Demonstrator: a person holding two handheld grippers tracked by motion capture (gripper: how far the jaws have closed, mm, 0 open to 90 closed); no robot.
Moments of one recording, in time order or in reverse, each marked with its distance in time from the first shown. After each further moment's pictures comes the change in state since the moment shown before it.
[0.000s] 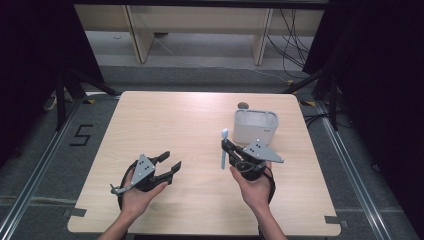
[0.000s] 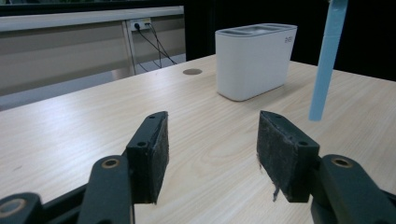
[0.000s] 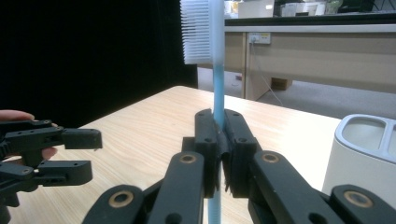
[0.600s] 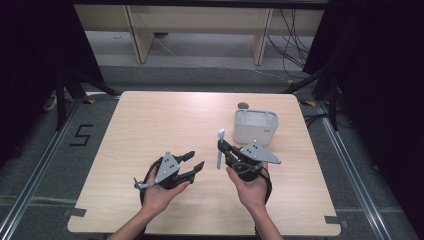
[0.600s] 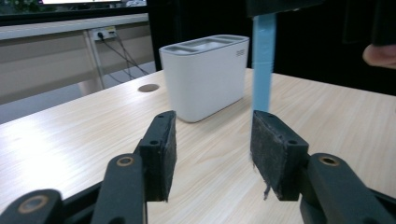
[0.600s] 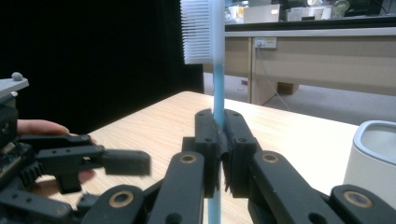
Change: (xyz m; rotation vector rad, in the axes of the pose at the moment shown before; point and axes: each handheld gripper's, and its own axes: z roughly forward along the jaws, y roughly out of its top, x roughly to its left) left arm -0.041 0.021 0.038 0.013 -0.102 0.024; right arm 0.009 0.001 0.003 -0.011 0.018 0.011
